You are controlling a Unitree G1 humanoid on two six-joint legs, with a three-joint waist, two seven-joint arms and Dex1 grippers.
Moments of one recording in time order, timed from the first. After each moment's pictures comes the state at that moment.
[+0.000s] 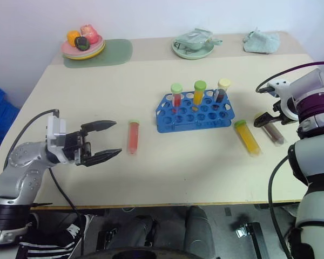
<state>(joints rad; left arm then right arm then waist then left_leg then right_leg) -0.15 0.62 0.14 -0.18 -0.62 0.17 -1.19 -1.28 -0.89 0.54 1.10 -0.12 1.03 1.15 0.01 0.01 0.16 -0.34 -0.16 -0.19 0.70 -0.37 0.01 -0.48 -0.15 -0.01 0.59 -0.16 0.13</state>
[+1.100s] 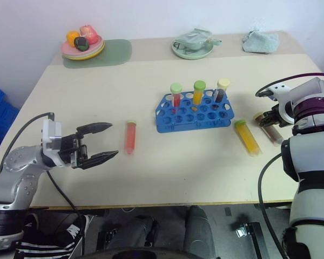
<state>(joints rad) -0.11 0.62 0.17 -0.20 -0.62 0.16 -1.19 -1.28 -0.84 0.37 1.25 -0.23 0.86 1.10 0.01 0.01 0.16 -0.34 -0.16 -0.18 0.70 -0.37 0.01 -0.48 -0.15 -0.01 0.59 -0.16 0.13</state>
